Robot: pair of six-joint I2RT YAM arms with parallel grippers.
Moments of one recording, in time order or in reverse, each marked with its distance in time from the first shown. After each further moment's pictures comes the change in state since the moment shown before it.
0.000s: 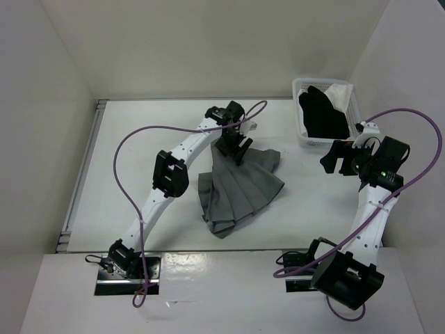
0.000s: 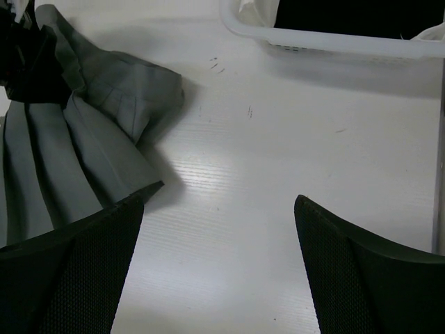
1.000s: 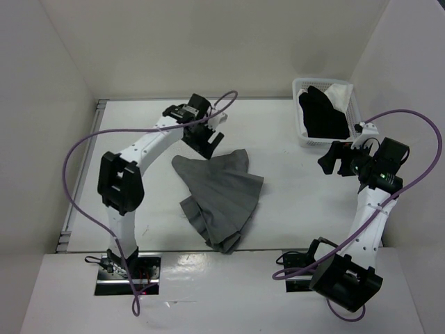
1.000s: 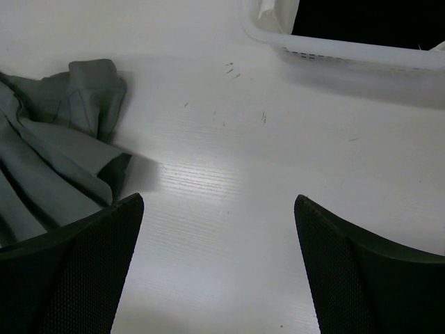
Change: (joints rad) left arm 0.105 -0.688 -0.909 0.276 -0.138 0.061; right arm 0.000 -0.020 -0.012 0.004 -0.050 0.000
